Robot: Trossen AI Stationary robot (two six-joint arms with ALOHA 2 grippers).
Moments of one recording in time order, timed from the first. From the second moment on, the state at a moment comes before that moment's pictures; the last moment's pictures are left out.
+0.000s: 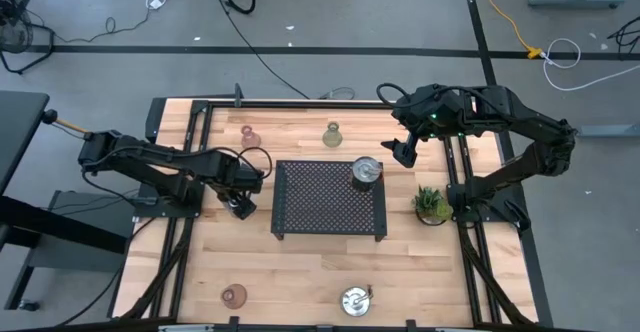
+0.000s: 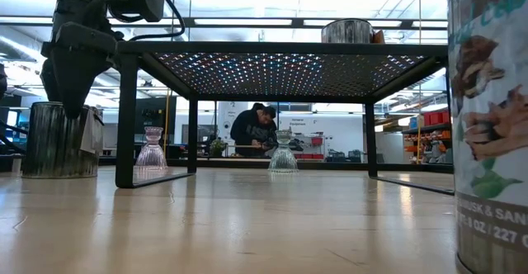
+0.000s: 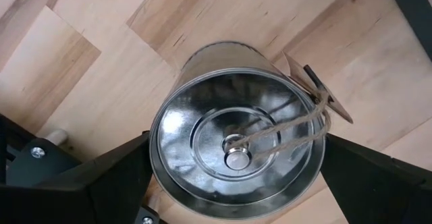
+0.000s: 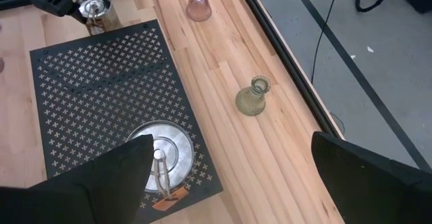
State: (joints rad) left arm -0.06 1.25 0.82 -1.08 0.02 -0.84; right arm -0.08 1.37 1.82 -1.31 0.25 0.17
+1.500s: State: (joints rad) left arm -0.06 1.26 1.29 -1.51 0.07 -0.83; right arm -0.08 1.37 1.82 -1.26 0.25 0.15
